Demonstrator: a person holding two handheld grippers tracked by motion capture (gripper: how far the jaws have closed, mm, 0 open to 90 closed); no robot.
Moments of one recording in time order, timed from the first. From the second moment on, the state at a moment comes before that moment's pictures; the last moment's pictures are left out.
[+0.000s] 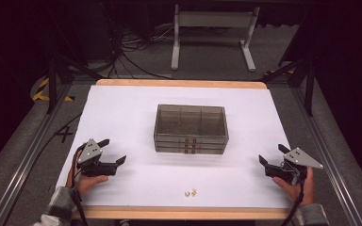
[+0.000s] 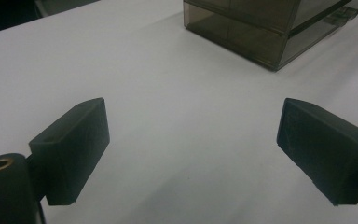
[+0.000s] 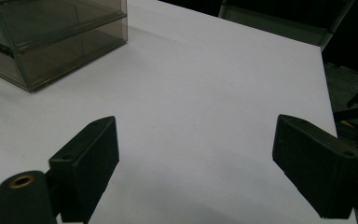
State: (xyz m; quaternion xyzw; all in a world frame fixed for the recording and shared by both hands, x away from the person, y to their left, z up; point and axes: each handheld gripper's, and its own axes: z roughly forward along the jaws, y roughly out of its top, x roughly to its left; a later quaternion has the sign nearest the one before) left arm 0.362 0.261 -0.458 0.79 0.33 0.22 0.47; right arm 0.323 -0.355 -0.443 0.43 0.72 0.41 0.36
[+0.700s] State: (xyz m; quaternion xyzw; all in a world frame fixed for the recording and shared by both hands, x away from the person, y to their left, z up) left arm 0.364 0.257 -0.457 0.80 0.34 0.23 0.45; right arm 0.320 -0.340 -0.446 0.39 0.75 0.36 0.39
